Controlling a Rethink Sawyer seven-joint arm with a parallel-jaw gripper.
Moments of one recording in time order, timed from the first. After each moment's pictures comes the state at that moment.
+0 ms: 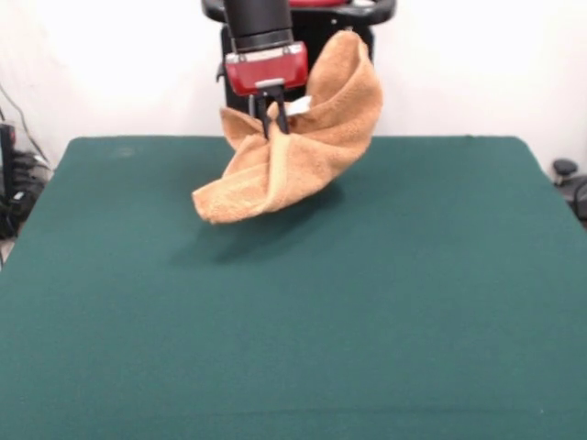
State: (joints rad) arm -0.78 -0.82 0.52 2.23 -1.22 0.08 2.54
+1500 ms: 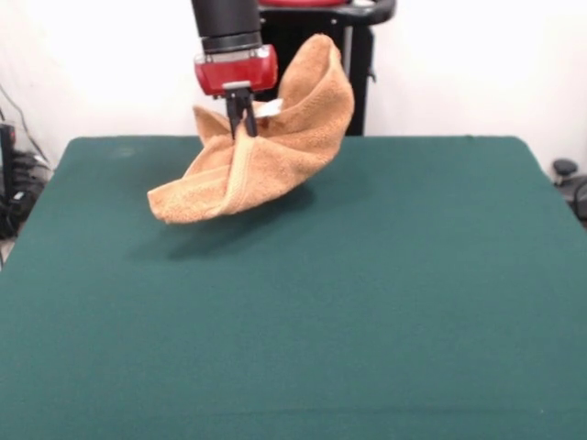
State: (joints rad) arm -0.91 -0.81 0.62 2.23 -1.22 0.17 2.54
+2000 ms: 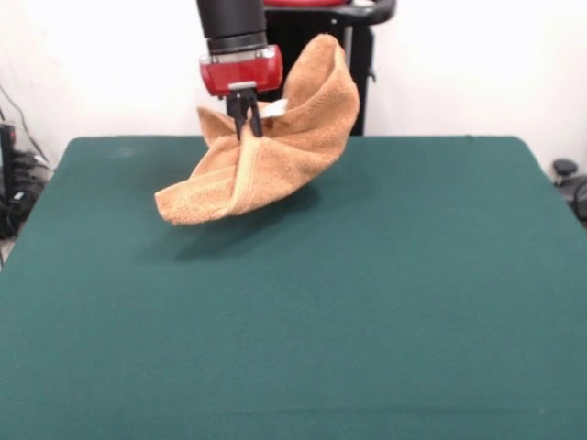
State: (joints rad) arm -0.90 -0.81 0.62 2.23 -1.22 0.17 2.54
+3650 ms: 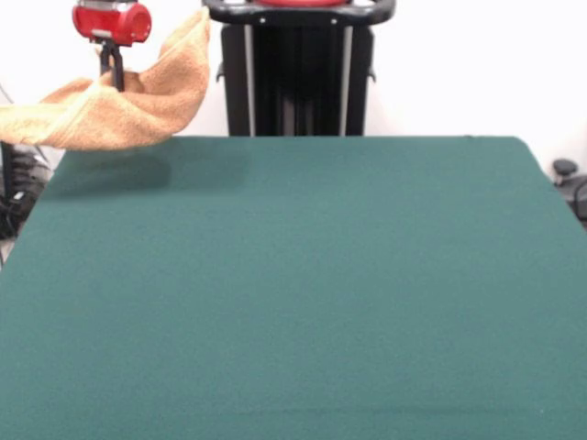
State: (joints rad) arm -1.35 -0.95 0.65 2.29 -1.11 0.24 2.49
